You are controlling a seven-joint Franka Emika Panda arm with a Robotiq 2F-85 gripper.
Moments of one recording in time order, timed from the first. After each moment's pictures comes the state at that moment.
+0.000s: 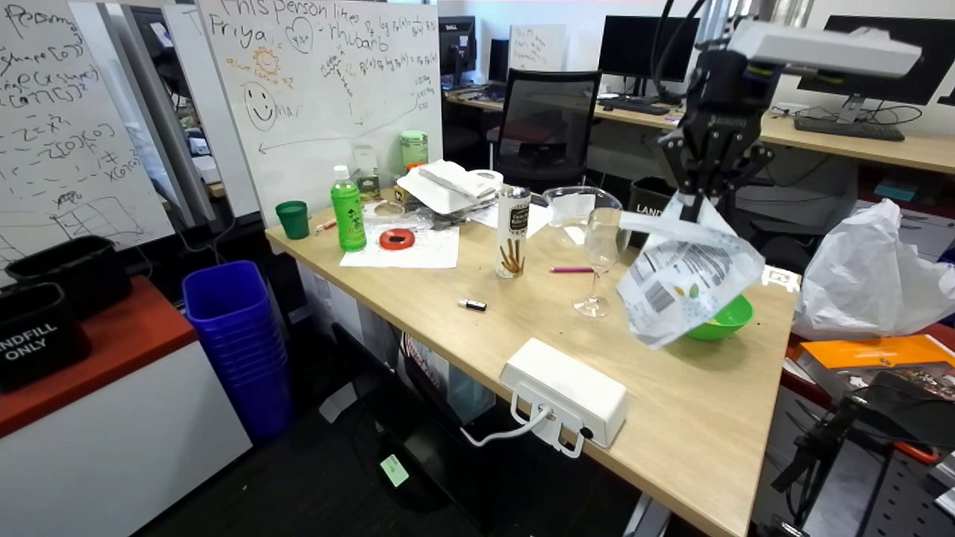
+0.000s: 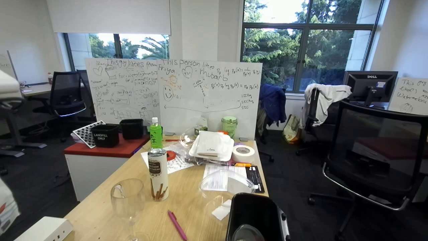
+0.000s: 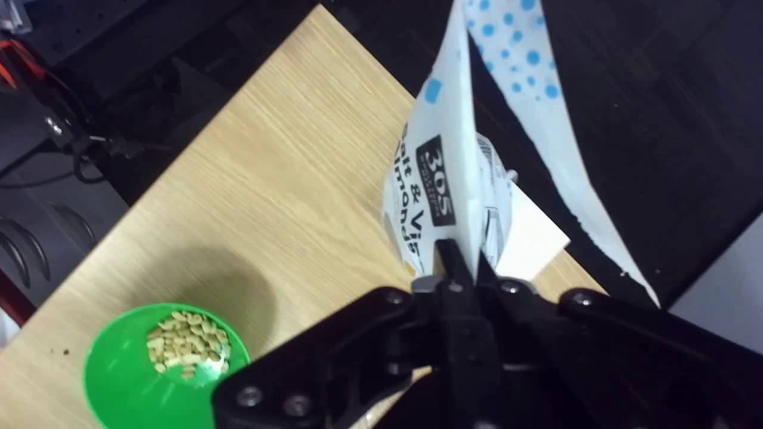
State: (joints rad) arm 0.04 -0.27 0.02 -2.44 0.22 2.08 0.53
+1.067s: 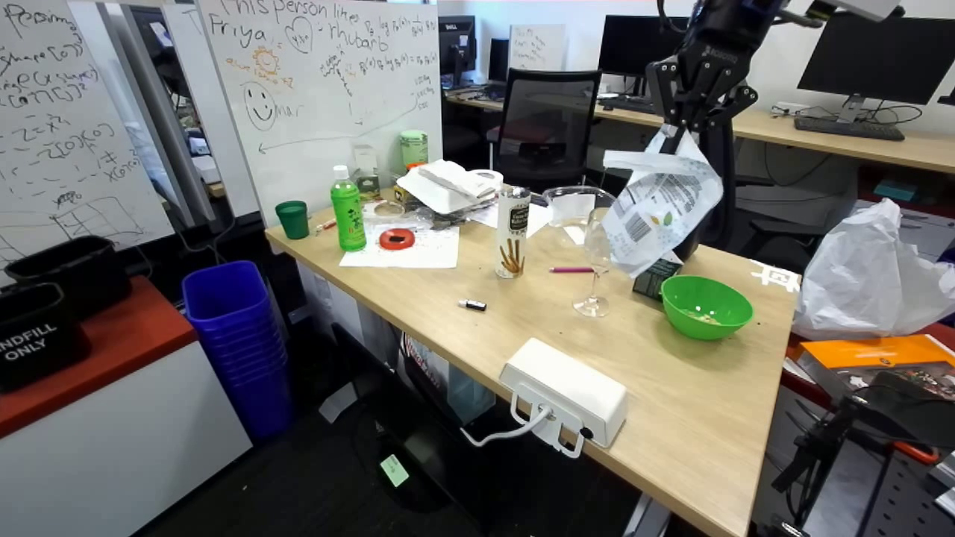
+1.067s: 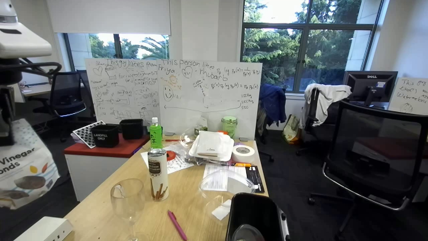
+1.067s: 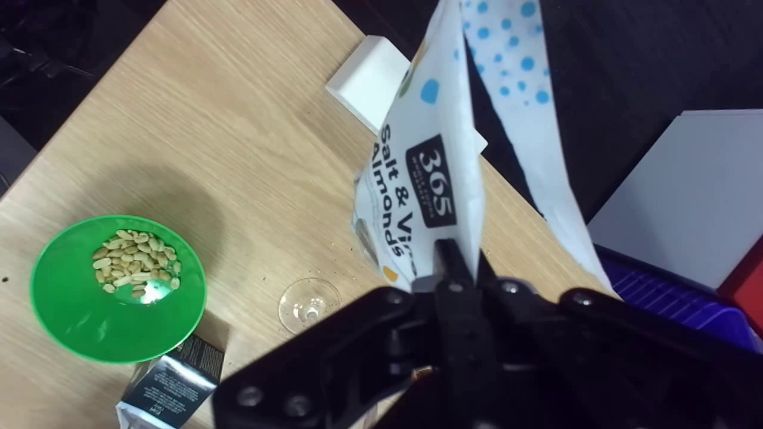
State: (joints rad) arm 0.00 -0.26 -0.03 -2.32 0.29 2.10 0.42
